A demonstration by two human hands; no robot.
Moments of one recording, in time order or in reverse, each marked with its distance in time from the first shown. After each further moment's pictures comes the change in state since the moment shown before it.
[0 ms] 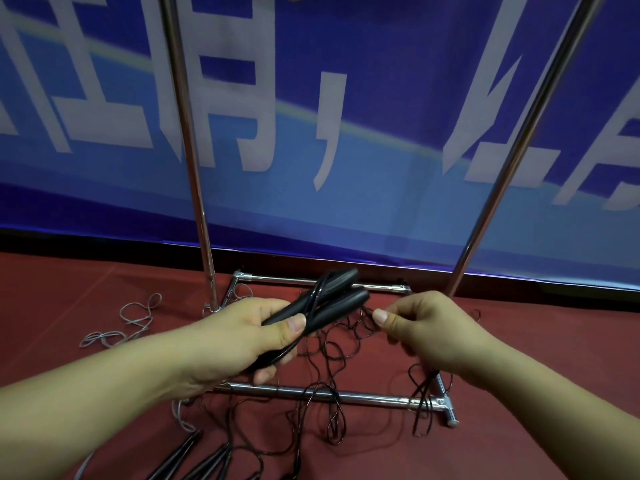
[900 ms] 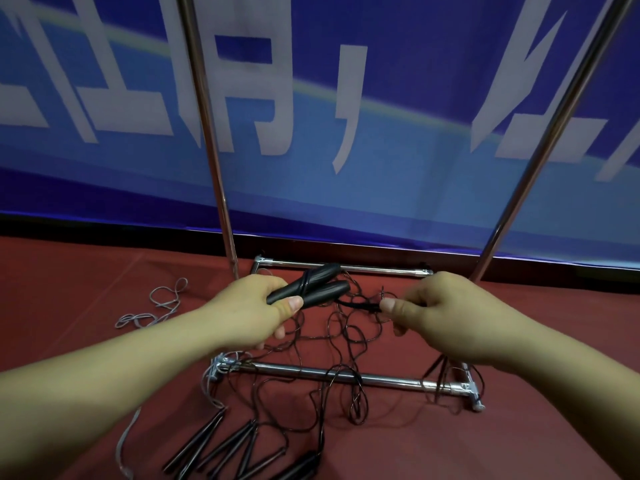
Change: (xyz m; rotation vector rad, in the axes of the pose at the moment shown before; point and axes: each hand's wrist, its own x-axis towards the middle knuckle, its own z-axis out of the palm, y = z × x) left_hand 0.022 -0.027 -0.026 0.472 0.277 -0.111; right_hand -0.012 -0.036 0.003 -0.318 -0.092 -0.040
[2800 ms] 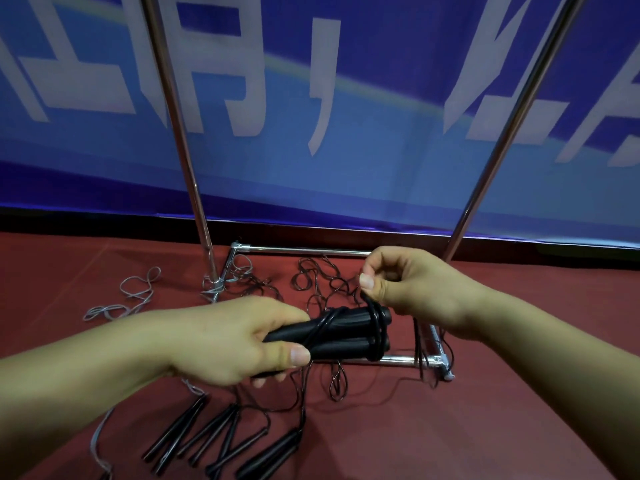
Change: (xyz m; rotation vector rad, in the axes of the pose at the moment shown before) left_hand -0.038 0.024 0.004 -0.006 -0.627 0.285; right_hand 0.013 0.026 0.015 0.594 -0.103 -0.137
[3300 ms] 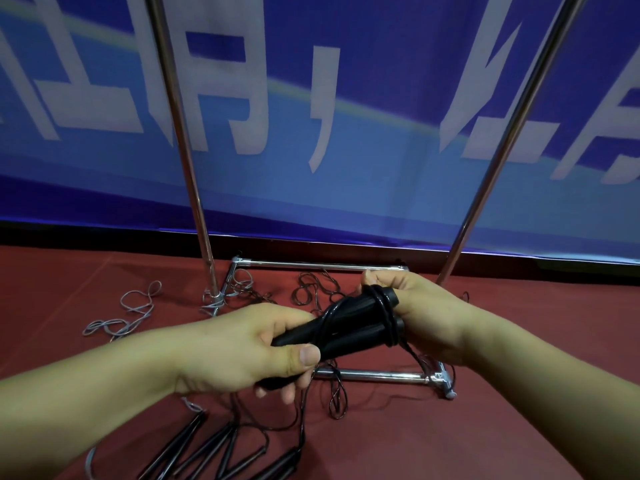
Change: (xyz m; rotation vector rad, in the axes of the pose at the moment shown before) left_hand 0.001 0.005 0.006 -0.291 0.097 0.113; right_hand -0.002 -0.010 0.016 0.349 -0.028 0.069
